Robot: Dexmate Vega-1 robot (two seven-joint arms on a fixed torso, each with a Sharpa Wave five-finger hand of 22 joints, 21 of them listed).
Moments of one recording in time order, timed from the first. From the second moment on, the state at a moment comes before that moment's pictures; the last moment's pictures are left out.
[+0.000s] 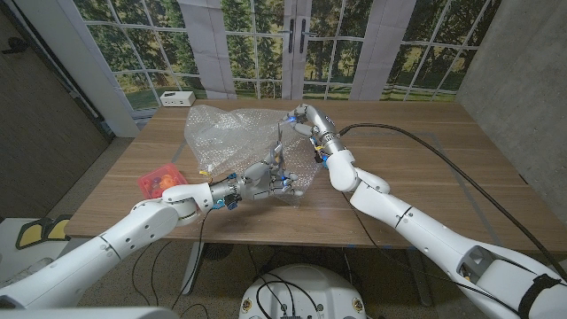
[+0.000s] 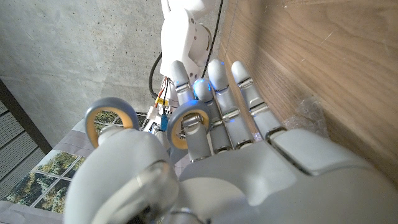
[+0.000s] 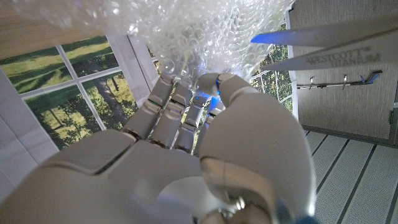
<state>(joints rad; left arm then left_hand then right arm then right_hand) 1.04 0.86 0.45 -1.83 -1.03 0.17 -0.53 0.53 -0.03 -0.32 0.14 0.37 1.14 0.11 0.20 0.39 0.67 -0.02 1.22 1.06 0.76 -0.08 1.11 0.96 0.53 0.05 0.67 0.28 -0.71 -0.42 -0.76 -1.59 -0.33 -0.03 -0.45 1.10 0.11 0.52 -0.17 0.96 0.96 -0.06 0.20 0.37 0.57 -0.11 1.01 0.92 0.95 -0.14 0.23 0.98 0.66 -0.06 0.72 0.22</state>
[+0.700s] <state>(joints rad) 1.02 0.85 0.46 -1.81 -1.02 0.17 -0.54 0.53 -0.03 -0.32 0.14 0.37 1.14 0.11 0.20 0.39 0.67 -0.02 1.22 1.05 0.76 -0.08 1.12 0.96 0.53 0.05 0.67 0.28 -0.71 -0.43 -0.76 -1.58 -0.32 0.02 -0.42 1.09 0.11 0.52 -0.16 0.96 0.97 -0.06 0.20 0.36 0.57 -0.11 1.01 0.93 0.95 -0.14 0.22 1.00 0.62 -0.06 0.75 0.21</state>
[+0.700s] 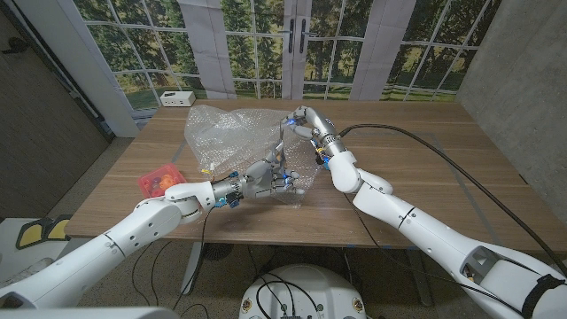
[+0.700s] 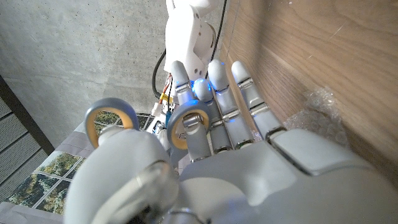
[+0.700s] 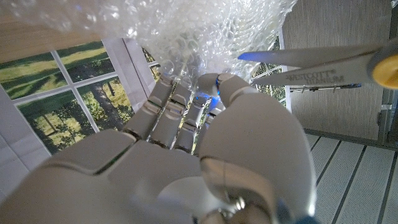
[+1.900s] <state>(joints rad) 0.99 0.82 0.46 -1.77 -1.03 0.17 -0.57 0.53 -0.03 -0.32 0.14 0.37 1.14 0.11 0.21 0.39 0.67 -0.02 1.23 1.06 0.76 -0.08 1.12 0.96 0.53 0.05 0.67 0.28 -0.72 -0.45 -0.75 -1.53 -0.36 0.10 -0.43 1.08 0.11 0.53 -0.16 0.95 0.96 -0.08 0.20 0.35 0.56 -0.12 1.02 0.94 0.94 -0.13 0.21 1.02 0.56 -0.06 0.79 0.21</state>
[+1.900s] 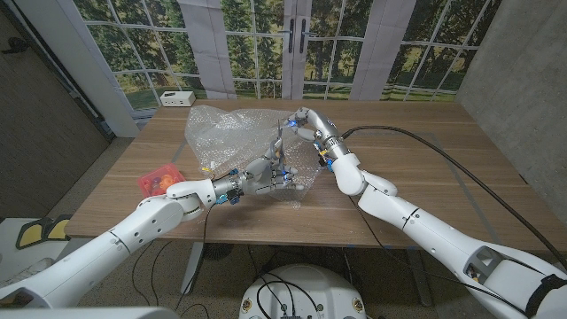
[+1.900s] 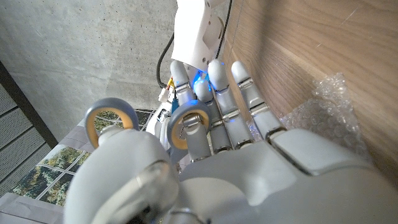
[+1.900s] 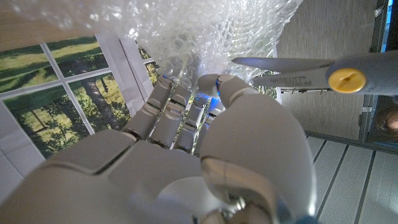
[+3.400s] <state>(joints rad) 0.99 0.81 0.46 -1.76 -1.03 0.18 -0.56 0.53 -0.03 -0.32 0.14 0.37 1.14 0.11 0.21 0.39 0.67 -0.02 1.23 1.05 0.76 -0.08 1.12 0.96 0.53 0.05 0.67 0.28 -0.72 -0.46 -0.75 -1.51 -0.40 0.22 -0.45 1.06 0.11 0.53 -0.16 0.94 0.97 -0.10 0.20 0.34 0.55 -0.13 1.02 0.95 0.92 -0.13 0.21 1.02 0.51 -0.05 0.83 0.20</state>
